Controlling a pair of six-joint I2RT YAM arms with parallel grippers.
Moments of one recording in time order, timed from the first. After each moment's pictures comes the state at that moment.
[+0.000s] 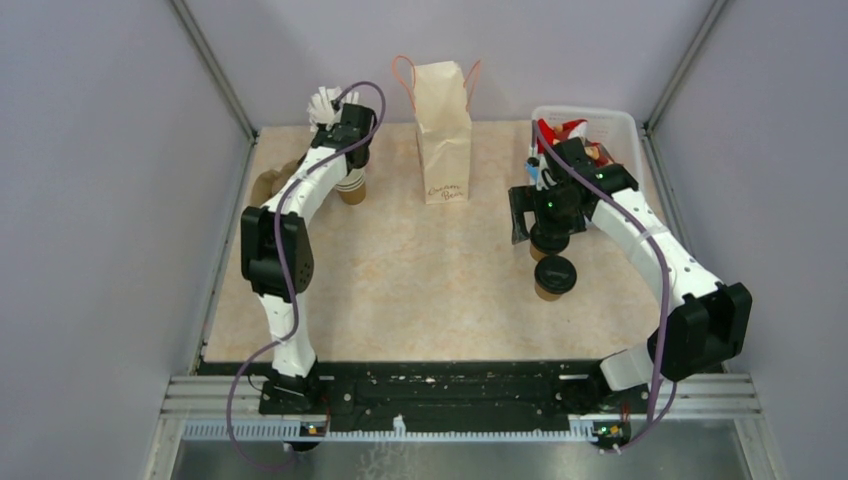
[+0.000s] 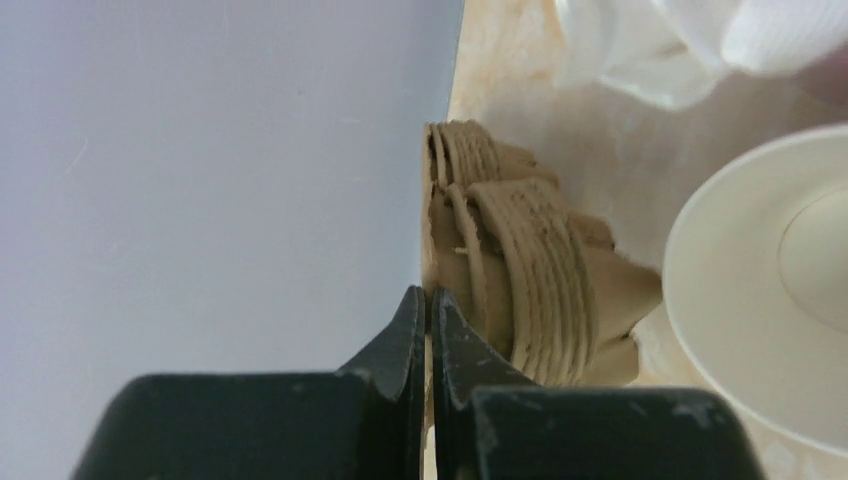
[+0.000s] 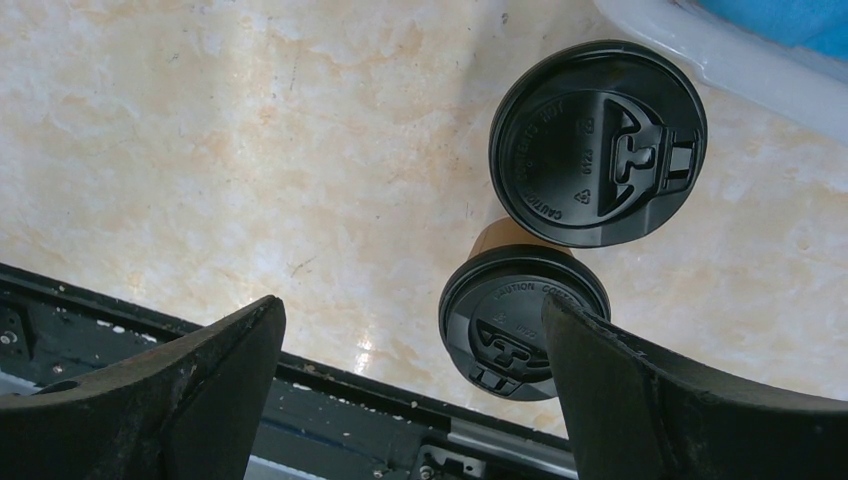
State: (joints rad) left arm -0.26 2.00 1.80 -0.70 -0.97 0.18; right arm 0.37 1.44 1.38 -1.04 -0.09 0.18
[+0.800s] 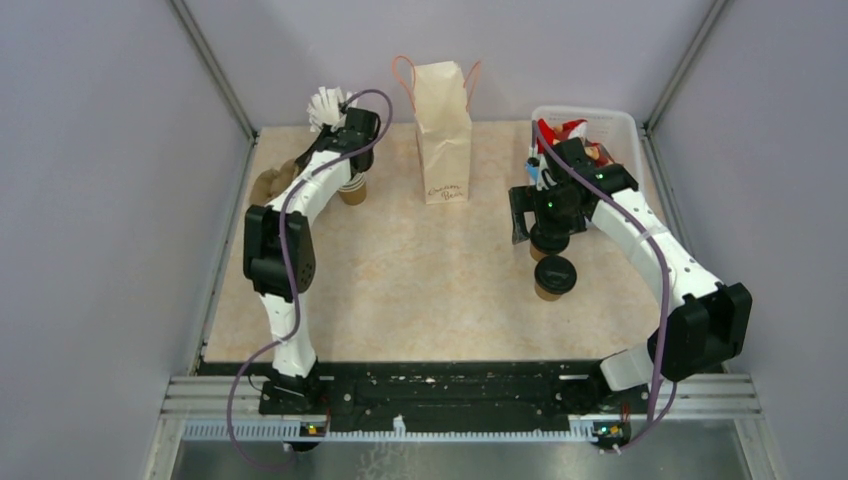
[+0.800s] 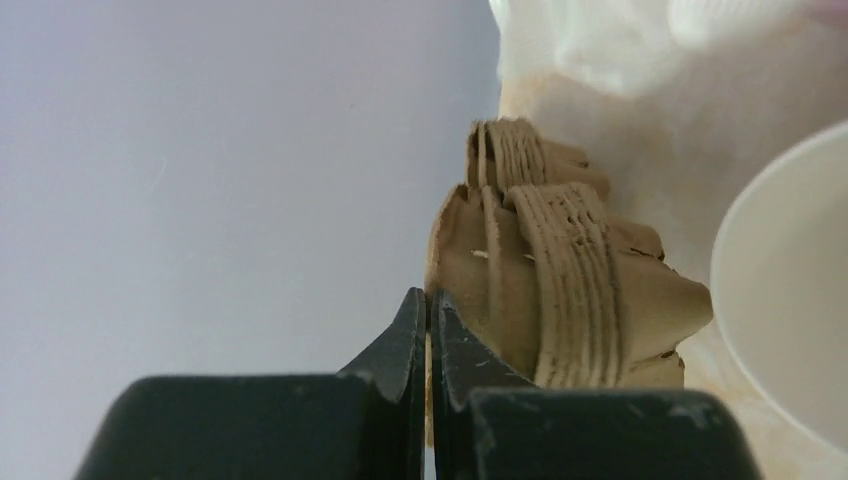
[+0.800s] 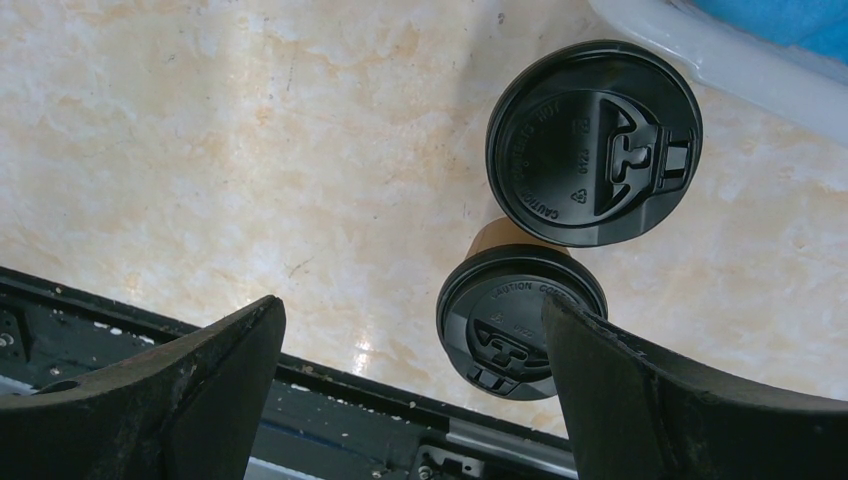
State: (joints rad) left arm -0.28 1.97 1.66 -0.48 -1.06 0.41; right arm 0.37 1.44 1.38 -1.04 -0.08 0.18
